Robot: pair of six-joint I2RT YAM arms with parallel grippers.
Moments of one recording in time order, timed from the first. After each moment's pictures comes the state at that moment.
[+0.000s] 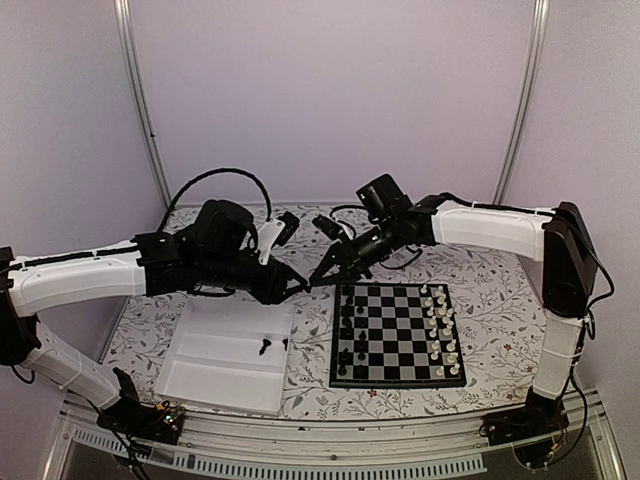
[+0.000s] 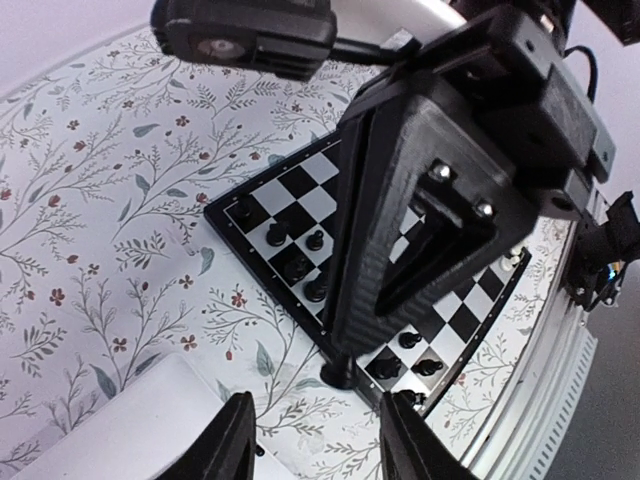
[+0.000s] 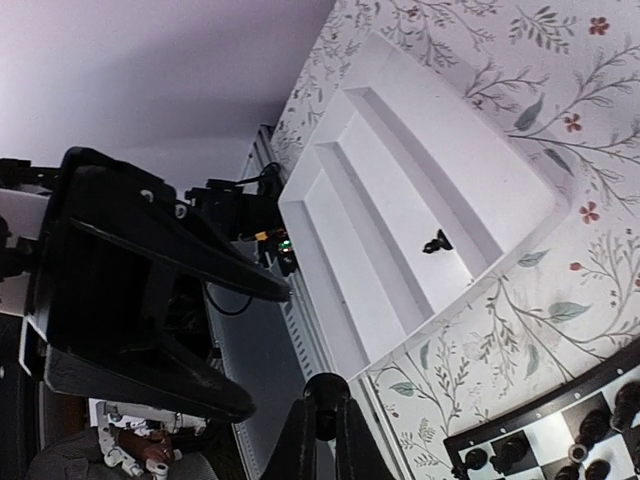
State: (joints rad) left arm -0.92 1.35 1.02 -0.30 0.08 -0.27; right arm 0.78 1.93 1.54 -0.43 -0.94 0.52
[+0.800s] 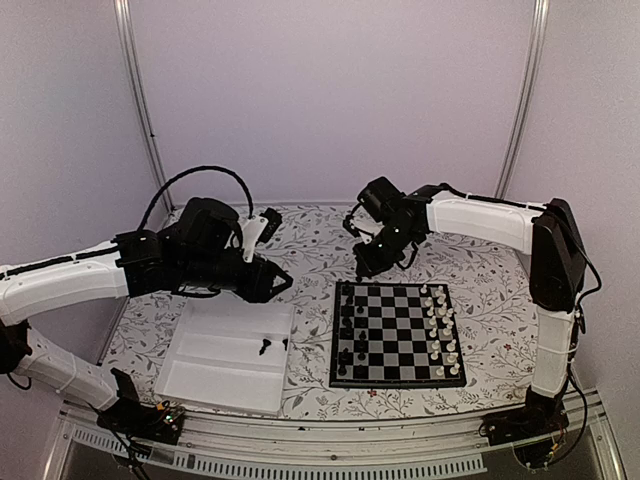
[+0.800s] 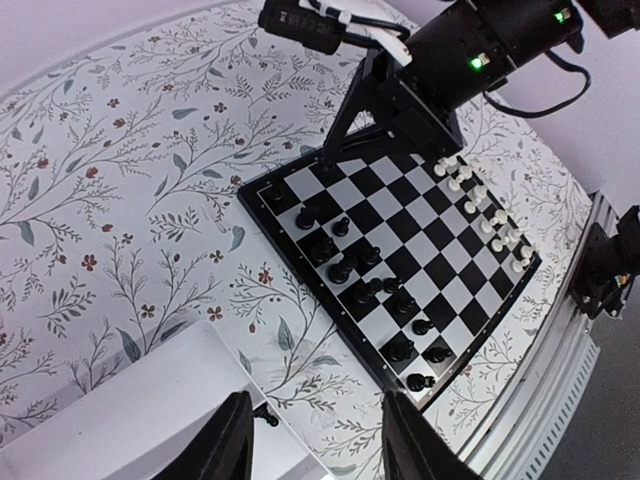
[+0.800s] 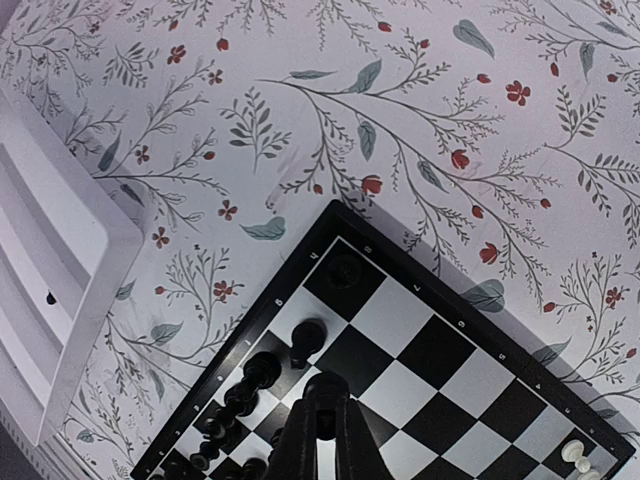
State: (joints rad) left arm -0.93 1.26 1.02 -0.40 -0.01 -0.32; right arm 0.74 1.99 1.67 -0.78 -0.12 0.18
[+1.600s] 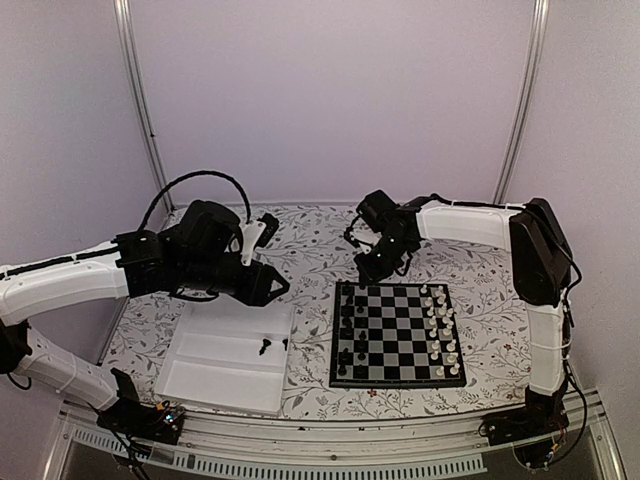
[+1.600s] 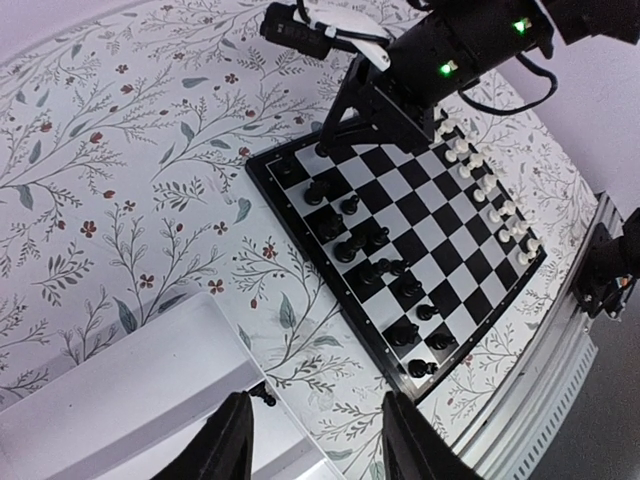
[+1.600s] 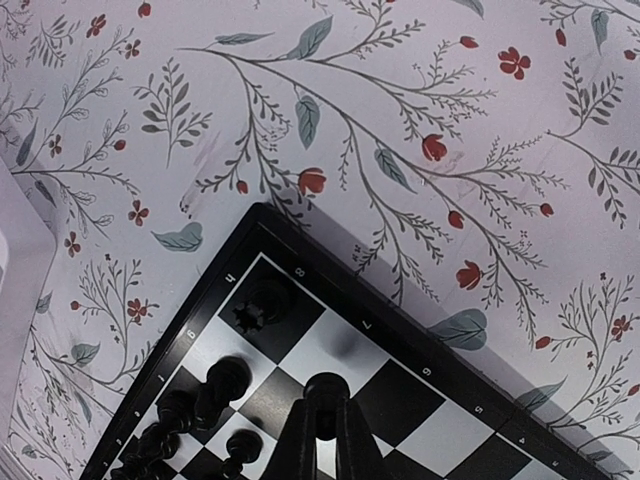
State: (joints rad) left arm -0.93 1.26 1.02 -0.45 -0.02 -0.37; right arm 0.70 2.10 1.66 -0.73 -0.09 0.10
